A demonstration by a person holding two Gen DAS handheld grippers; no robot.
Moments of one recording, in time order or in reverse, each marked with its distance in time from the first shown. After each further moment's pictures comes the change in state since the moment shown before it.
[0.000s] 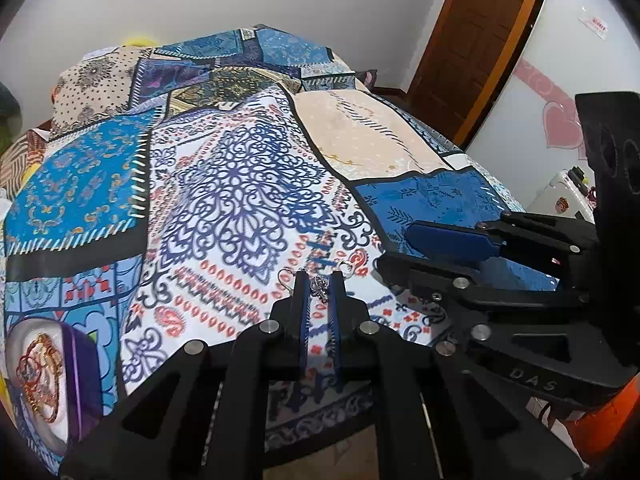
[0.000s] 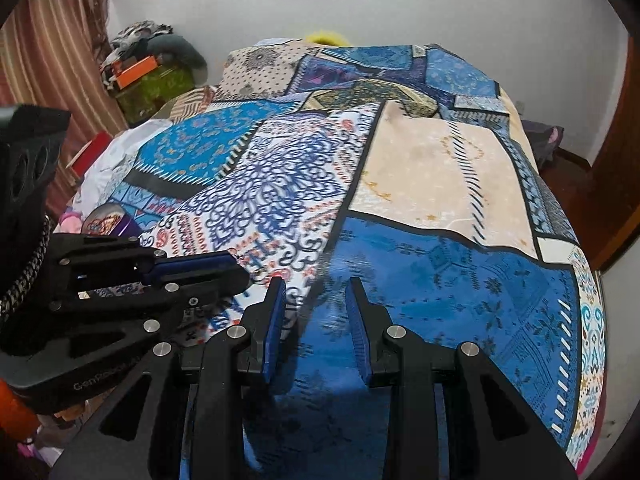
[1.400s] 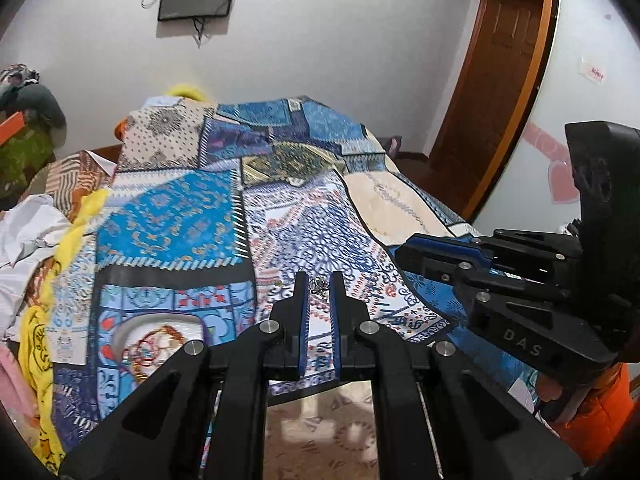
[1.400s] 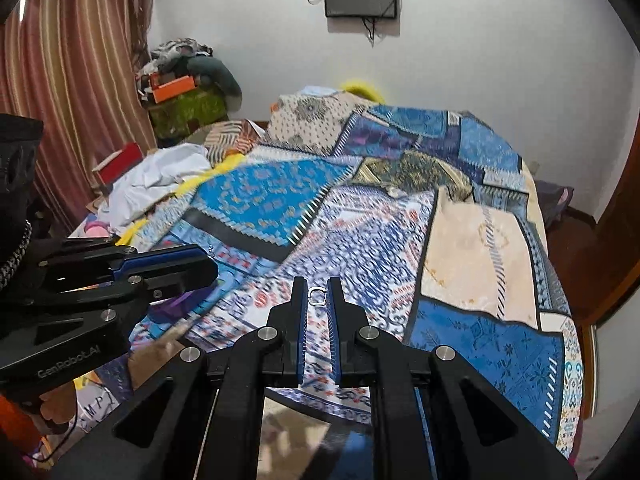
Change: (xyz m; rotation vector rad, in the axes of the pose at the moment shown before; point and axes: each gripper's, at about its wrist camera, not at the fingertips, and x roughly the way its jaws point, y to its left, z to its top) left arm -0.128 0.038 -0.013 -0.066 -0.240 0.085; right arm -0.047 0.077 0.036 -0.105 -0.158 0.020
